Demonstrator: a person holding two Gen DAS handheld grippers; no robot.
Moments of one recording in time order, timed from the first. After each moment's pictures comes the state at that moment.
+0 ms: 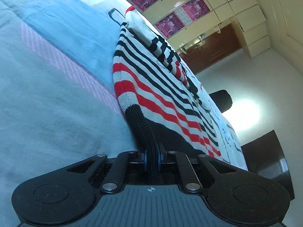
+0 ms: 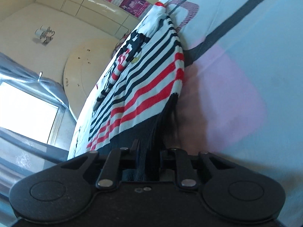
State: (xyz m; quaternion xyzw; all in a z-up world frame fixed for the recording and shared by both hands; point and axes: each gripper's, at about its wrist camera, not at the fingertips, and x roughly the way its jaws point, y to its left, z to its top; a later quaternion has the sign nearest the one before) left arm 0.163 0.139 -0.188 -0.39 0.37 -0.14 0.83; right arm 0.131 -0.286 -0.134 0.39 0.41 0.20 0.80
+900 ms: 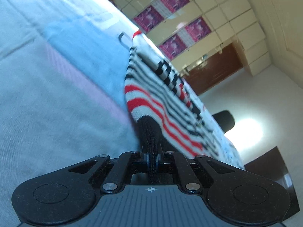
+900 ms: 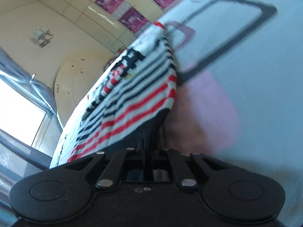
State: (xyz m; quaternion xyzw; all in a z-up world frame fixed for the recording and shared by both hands) left arm 0.142 0.153 -0.185 -0.40 0.30 -0.09 0.86; right arm 0.111 -0.288 -0.113 0.33 0.36 0.16 0.86
